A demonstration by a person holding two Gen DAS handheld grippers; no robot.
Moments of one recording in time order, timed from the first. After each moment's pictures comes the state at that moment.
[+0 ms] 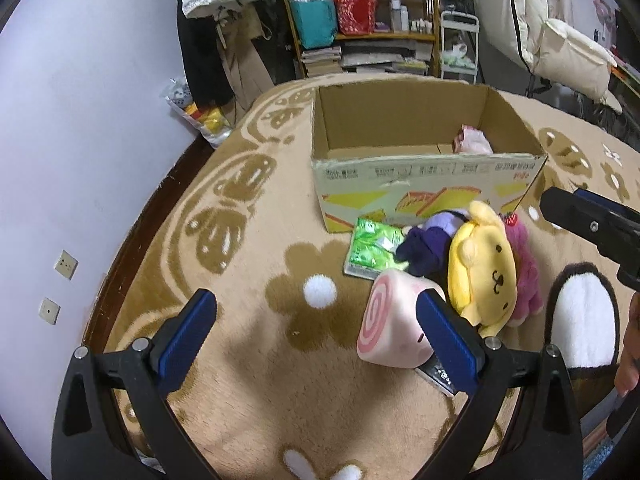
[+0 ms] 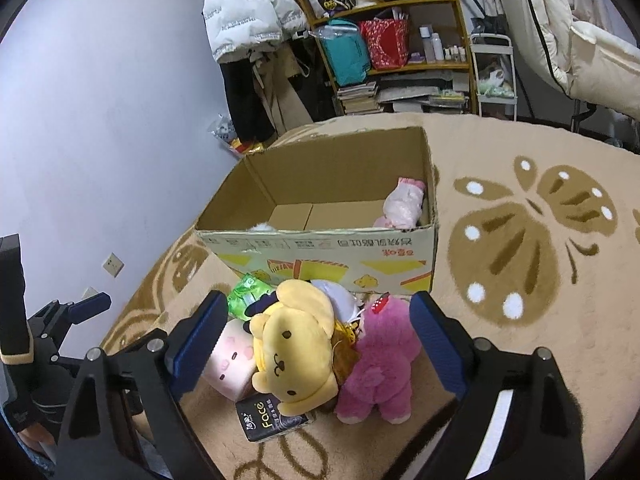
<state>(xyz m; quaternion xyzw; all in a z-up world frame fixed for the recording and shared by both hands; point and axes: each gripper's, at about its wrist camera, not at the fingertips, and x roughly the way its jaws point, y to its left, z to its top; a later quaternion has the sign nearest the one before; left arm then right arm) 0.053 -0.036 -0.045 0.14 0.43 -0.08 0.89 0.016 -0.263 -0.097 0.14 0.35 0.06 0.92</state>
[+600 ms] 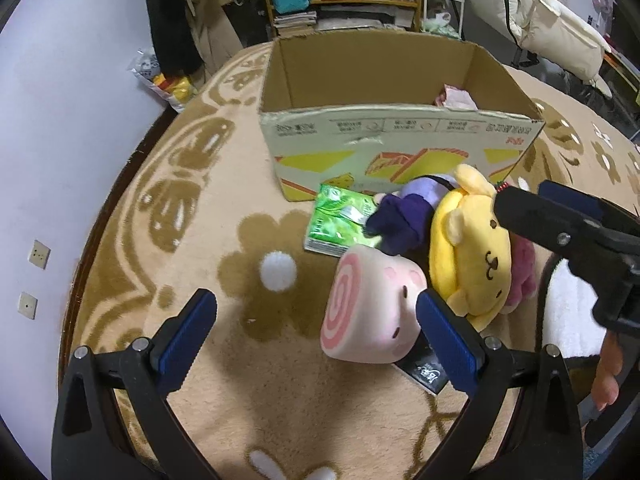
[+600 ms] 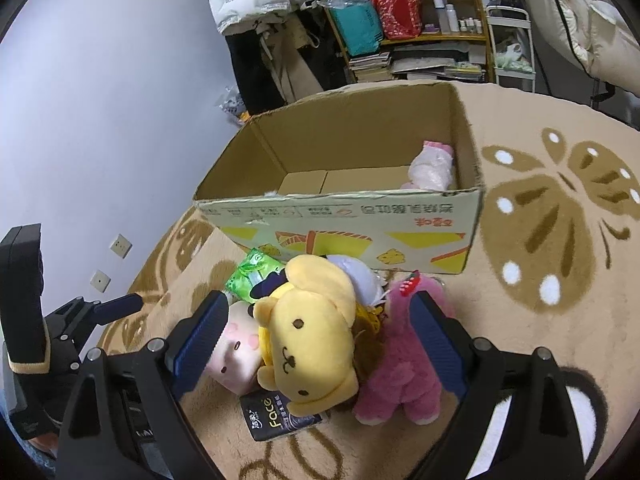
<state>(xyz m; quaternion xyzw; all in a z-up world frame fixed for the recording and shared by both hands) 0.071 -0.054 -0.078 0.13 0.49 -0.12 0.85 0.040 -0.249 -0.126 0.15 0.40 0.10 0.90</state>
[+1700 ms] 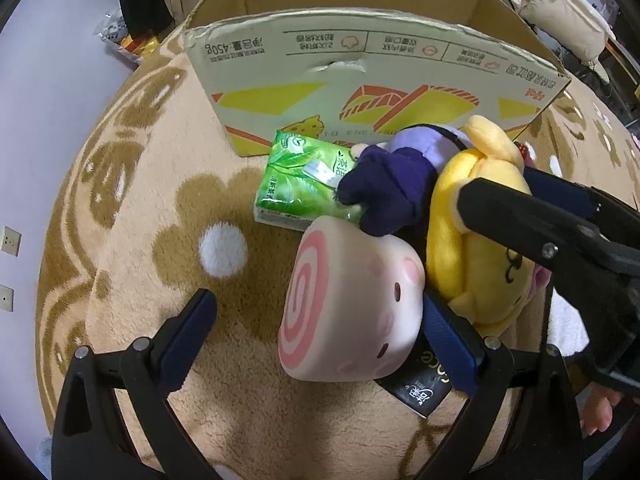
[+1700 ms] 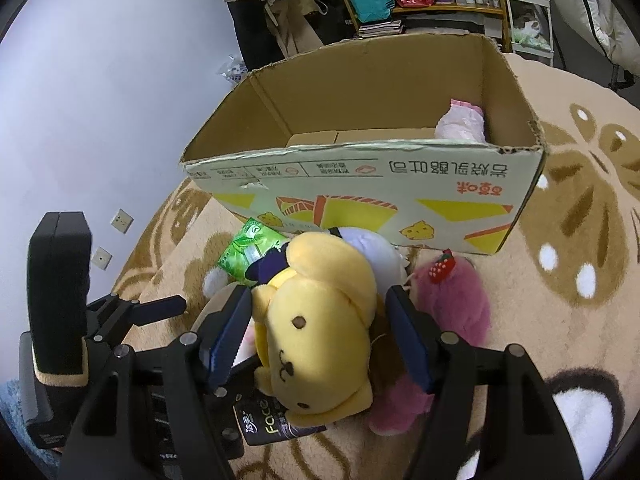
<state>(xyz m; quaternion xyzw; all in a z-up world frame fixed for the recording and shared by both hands) 0.095 -0.069 -0.129 0.12 0.57 -0.15 0.80 0.061 -0.232 -0.154 0.14 0.44 0.12 0.88</state>
